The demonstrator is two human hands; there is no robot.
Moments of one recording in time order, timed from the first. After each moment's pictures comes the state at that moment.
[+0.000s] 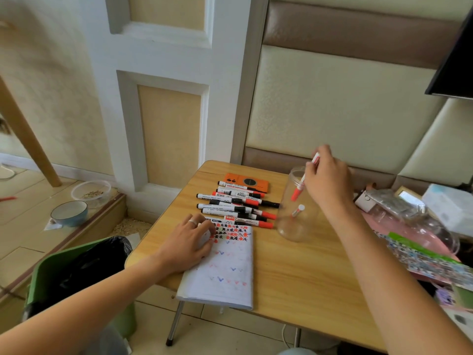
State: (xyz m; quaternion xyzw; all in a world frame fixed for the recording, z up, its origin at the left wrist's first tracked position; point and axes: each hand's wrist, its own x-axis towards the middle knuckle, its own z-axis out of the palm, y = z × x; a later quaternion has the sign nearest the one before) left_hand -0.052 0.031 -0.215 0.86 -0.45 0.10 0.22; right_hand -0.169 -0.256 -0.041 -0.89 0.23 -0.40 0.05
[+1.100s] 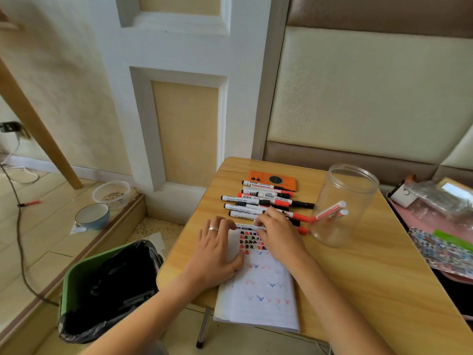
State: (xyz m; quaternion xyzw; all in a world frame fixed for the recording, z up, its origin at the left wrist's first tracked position) left_hand -0.054 0.036 -0.224 0.86 -0.39 0.11 0.30; right_hand -0.102 -0.158 -0.185 -0.98 0.07 -0.16 0.14
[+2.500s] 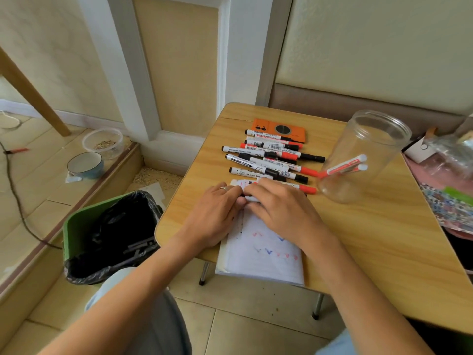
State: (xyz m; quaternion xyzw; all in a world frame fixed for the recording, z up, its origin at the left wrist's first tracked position) left_hand -0.057 0.036 -0.216 0.81 -0.47 0.09 0.34; right_hand -0.139 -0.136 -0.177 -0.96 -0.13 -0.23 0.06
